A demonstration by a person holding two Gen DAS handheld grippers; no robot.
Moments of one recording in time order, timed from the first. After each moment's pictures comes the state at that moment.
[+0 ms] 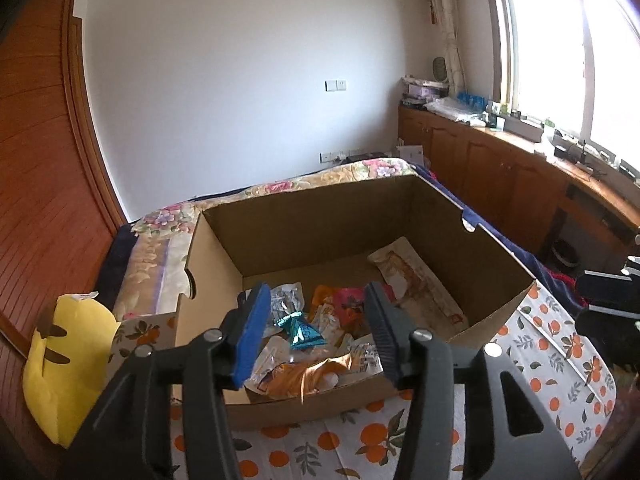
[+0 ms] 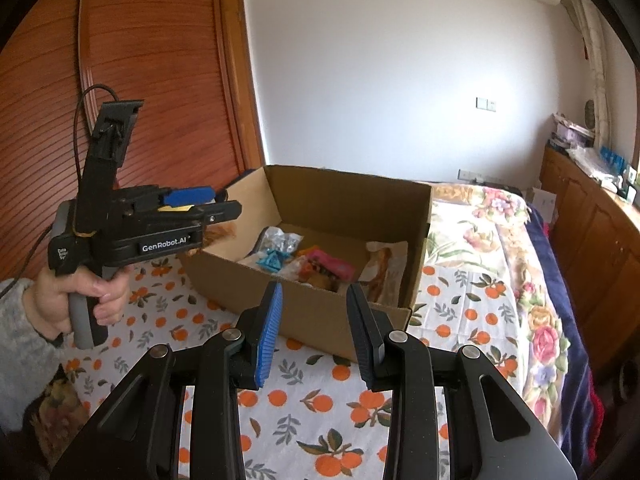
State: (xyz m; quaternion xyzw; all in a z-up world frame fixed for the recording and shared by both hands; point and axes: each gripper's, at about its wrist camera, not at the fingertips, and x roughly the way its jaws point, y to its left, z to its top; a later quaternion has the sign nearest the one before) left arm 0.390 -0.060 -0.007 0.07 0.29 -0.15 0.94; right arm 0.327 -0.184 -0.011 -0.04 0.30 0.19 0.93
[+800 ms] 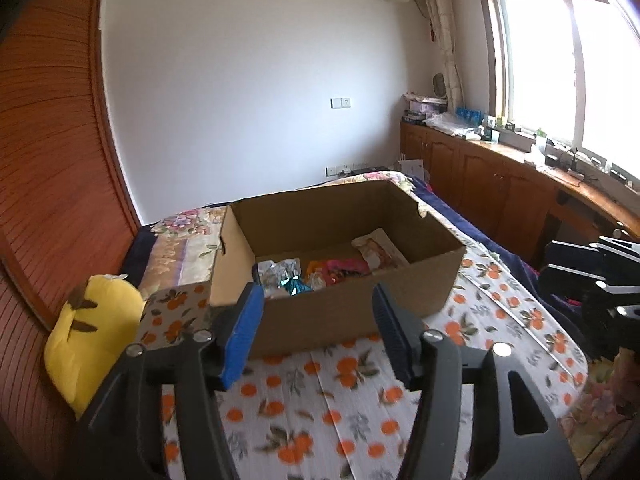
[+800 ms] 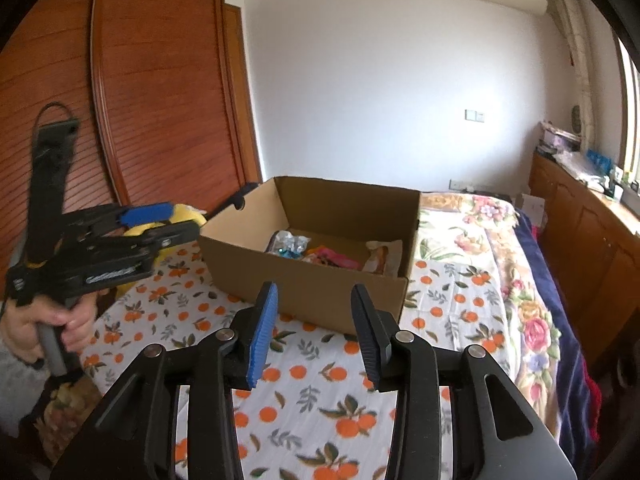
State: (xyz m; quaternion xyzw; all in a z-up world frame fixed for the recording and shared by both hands) left arm 0.255 -0.044 0.027 0.06 0.26 -0.13 0.95; right arm 0.255 -0.185 0.008 -0.03 0.27 0.17 0.95
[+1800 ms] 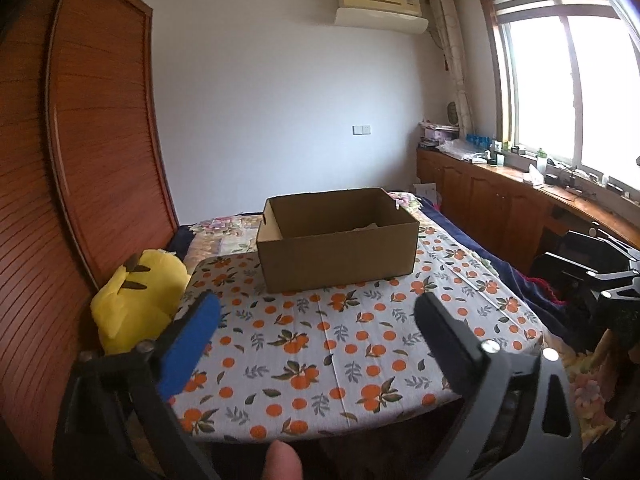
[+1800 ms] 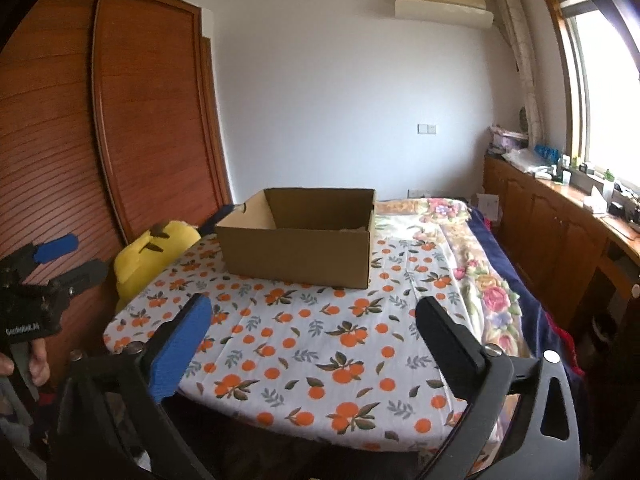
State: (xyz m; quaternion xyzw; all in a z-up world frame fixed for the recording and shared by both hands) left arm 0.064 -0.023 0.037 0.04 0.21 -0.08 0.97; right arm 0.089 -0.191 0.025 0.00 0.22 0.10 0.97
